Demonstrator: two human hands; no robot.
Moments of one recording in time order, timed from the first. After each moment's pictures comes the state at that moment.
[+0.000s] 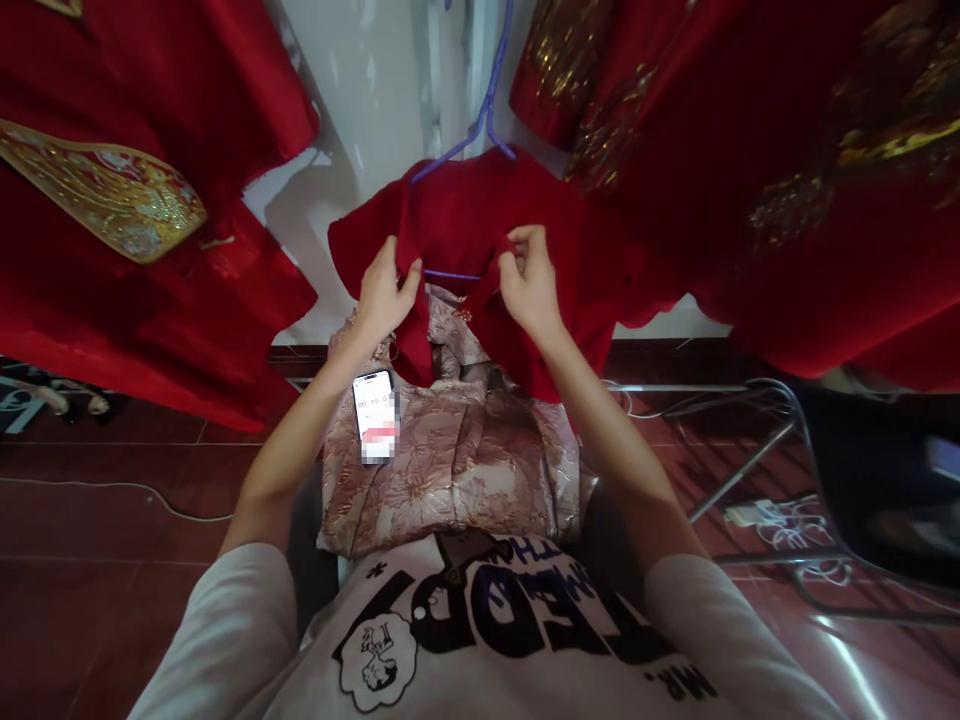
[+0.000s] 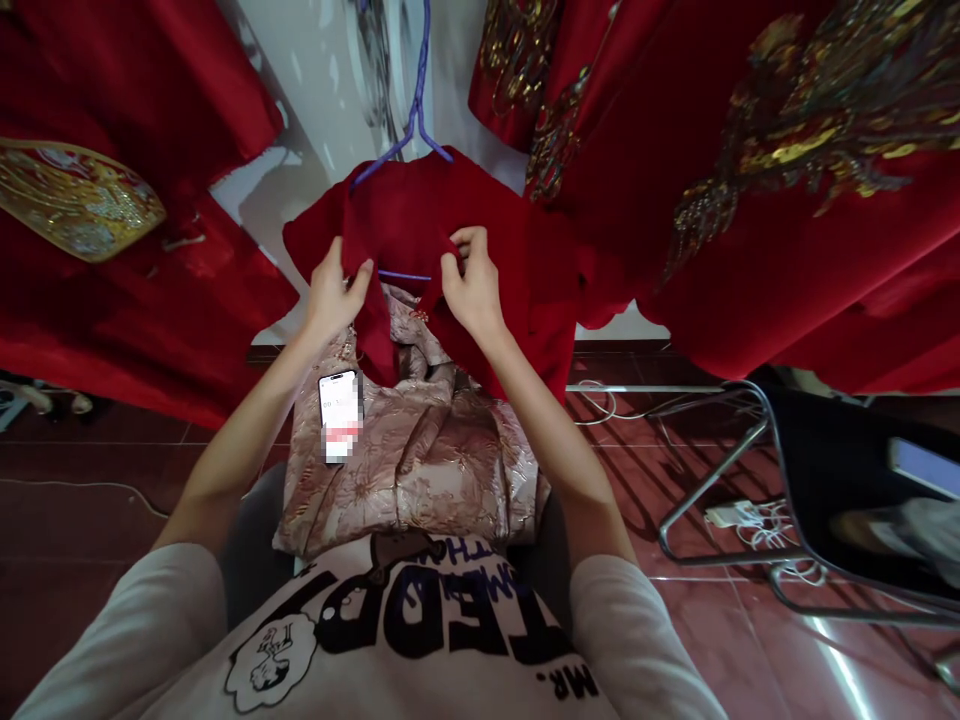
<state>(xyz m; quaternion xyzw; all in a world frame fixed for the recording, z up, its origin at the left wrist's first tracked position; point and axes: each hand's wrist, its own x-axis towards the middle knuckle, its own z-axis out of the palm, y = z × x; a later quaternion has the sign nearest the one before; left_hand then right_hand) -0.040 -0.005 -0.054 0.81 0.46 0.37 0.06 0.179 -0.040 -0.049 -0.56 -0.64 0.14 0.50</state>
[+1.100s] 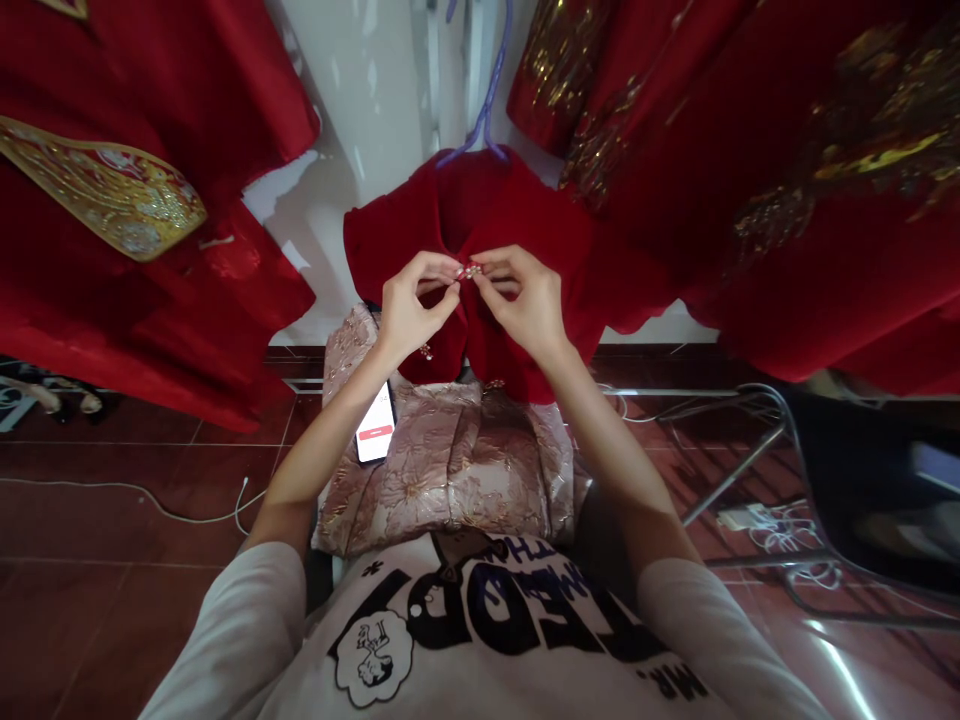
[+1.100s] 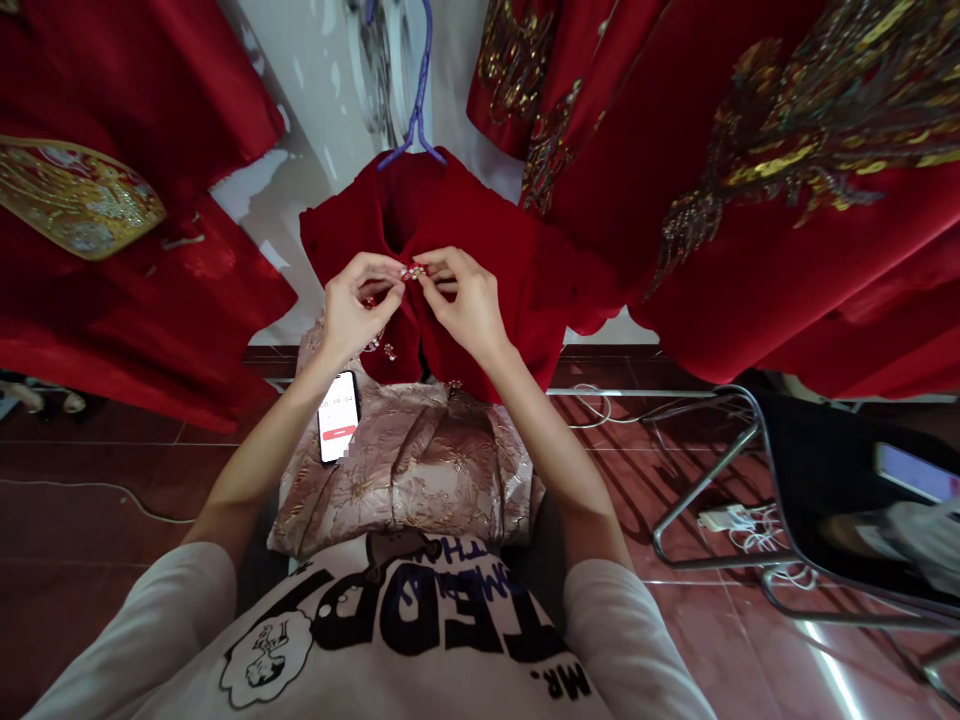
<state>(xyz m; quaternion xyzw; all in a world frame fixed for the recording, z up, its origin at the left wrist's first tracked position) 0.001 -0.047 -0.052 0.75 0.29 0.56 0.21 0.179 -0.075 -0.040 -0.42 -0.71 0.16 0.55</state>
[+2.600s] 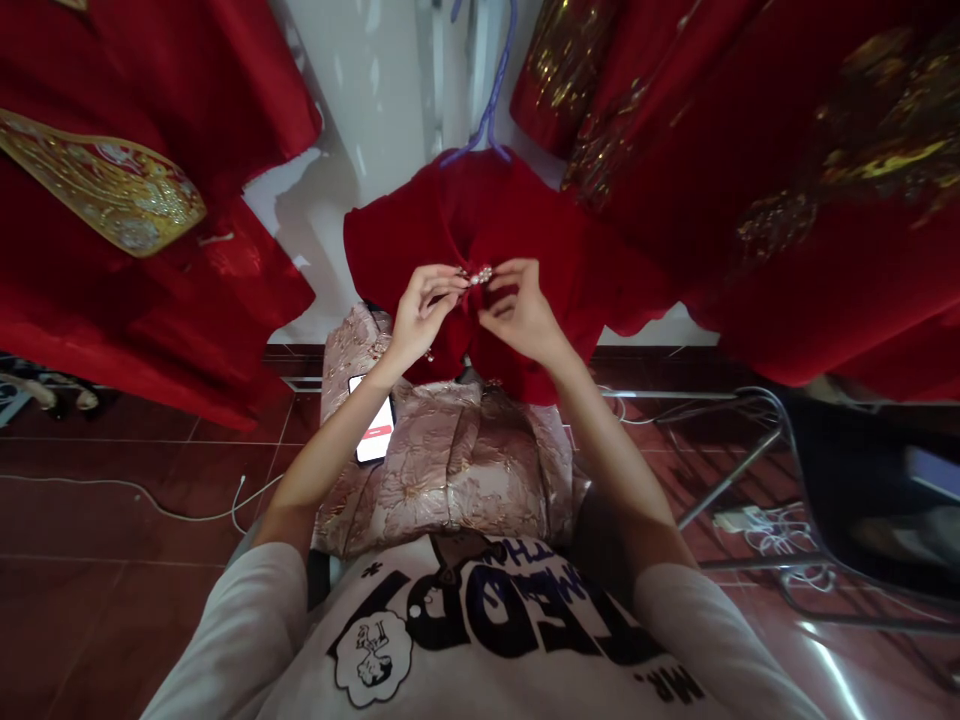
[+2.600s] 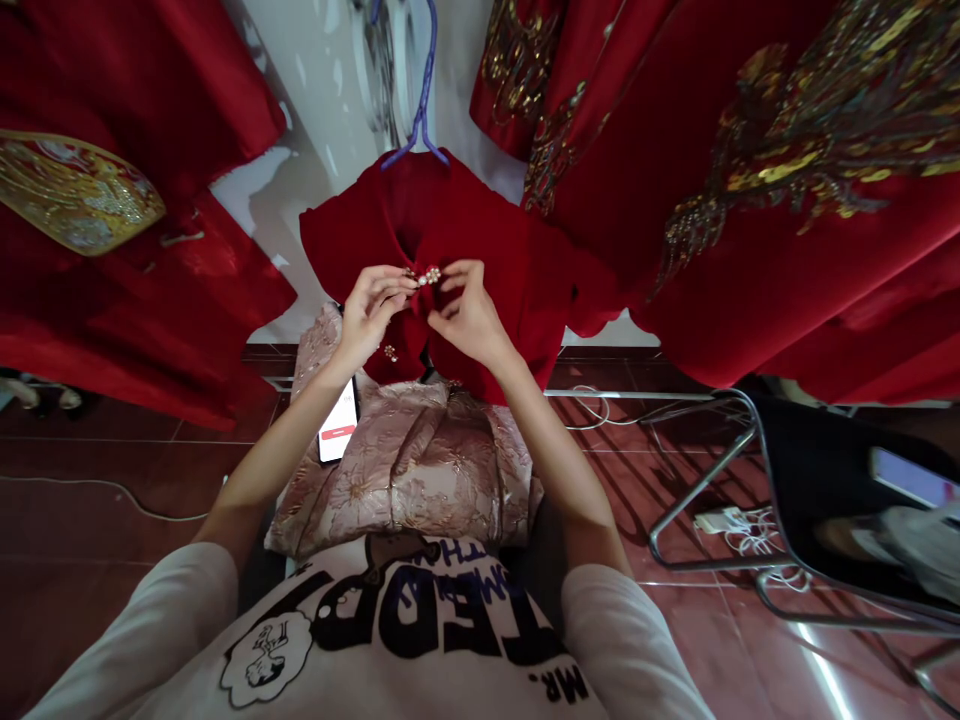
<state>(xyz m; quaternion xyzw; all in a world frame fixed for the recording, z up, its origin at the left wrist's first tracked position) 0.004 -0.033 -0.088 0.72 0.27 0.55 0.33 0.196 -0.063 -0.072 -0.50 -0.69 0.24 0.47</state>
